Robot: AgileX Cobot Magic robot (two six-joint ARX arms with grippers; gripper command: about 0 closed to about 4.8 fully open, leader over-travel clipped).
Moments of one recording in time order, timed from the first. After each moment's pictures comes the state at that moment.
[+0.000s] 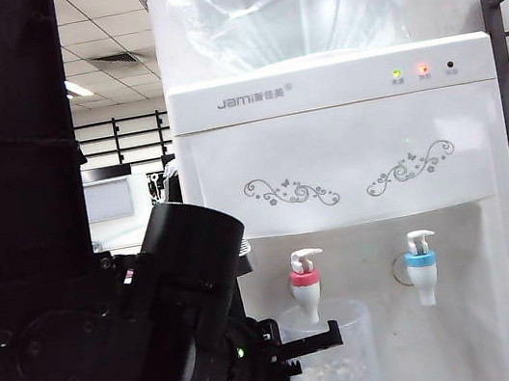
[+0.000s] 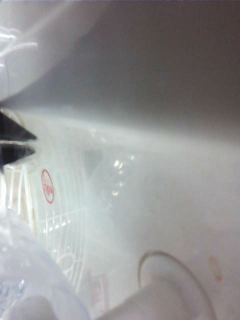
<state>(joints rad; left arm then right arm) -0.81 2.32 0.77 1.11 -0.50 -0.39 0.60 0.61 0.59 -0.40 -0.34 0.14</state>
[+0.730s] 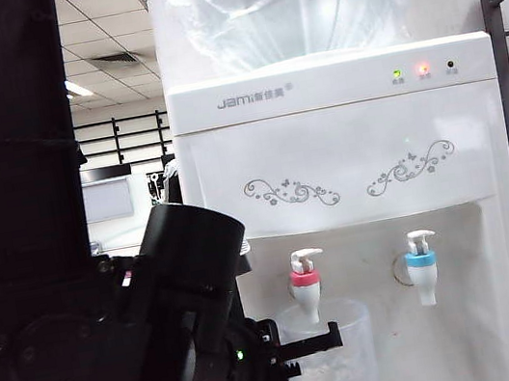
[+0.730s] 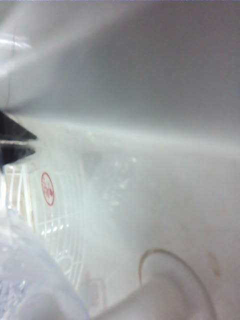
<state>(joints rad) -0.83 2.32 0.76 1.13 -0.52 -0.39 0.60 0.61 0.59 -0.40 -0.34 0.14</state>
